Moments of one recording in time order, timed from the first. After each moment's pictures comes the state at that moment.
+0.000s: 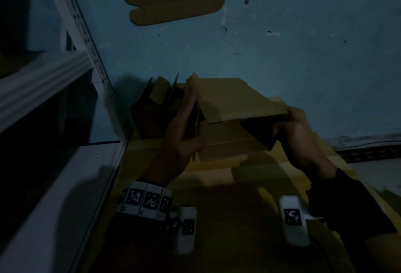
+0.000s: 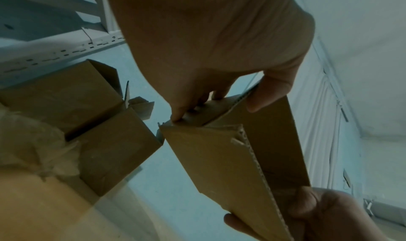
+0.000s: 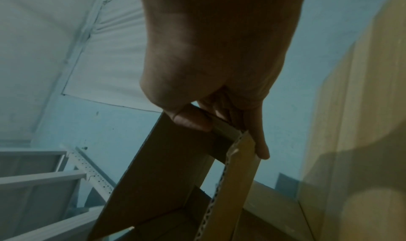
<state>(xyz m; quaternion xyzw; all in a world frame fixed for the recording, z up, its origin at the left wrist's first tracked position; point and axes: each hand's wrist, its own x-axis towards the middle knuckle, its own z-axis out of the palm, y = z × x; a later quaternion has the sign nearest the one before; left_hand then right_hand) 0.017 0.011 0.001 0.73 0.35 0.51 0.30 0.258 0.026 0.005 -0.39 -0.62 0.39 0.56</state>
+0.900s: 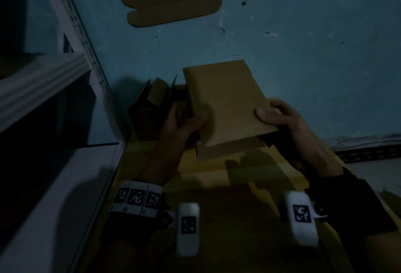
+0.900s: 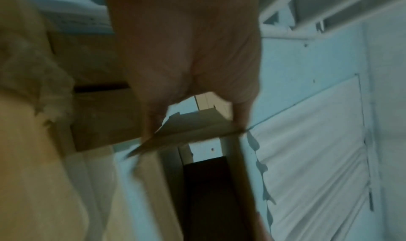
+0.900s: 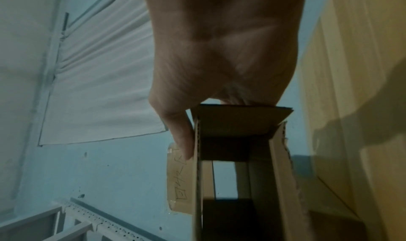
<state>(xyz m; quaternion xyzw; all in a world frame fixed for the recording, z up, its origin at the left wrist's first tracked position) 0.026 0.019 0.005 0.51 0.40 0.57 0.50 0.263 0.032 0.011 -0.37 -0.49 0.57 0.54</state>
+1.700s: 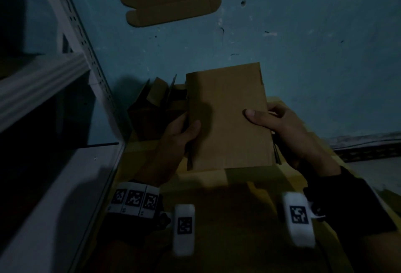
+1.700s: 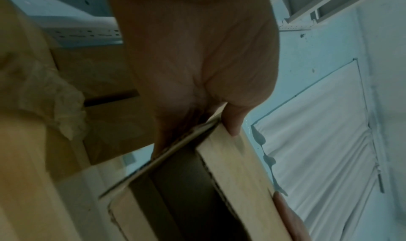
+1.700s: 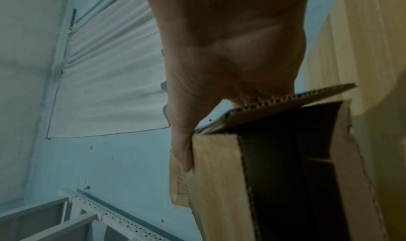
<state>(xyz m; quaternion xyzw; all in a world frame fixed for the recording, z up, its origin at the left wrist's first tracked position) 0.023 0.010 0.002 0.54 0.41 0.52 0.51 0.254 0.025 0.018 -0.44 -0.51 0.52 0.53</state>
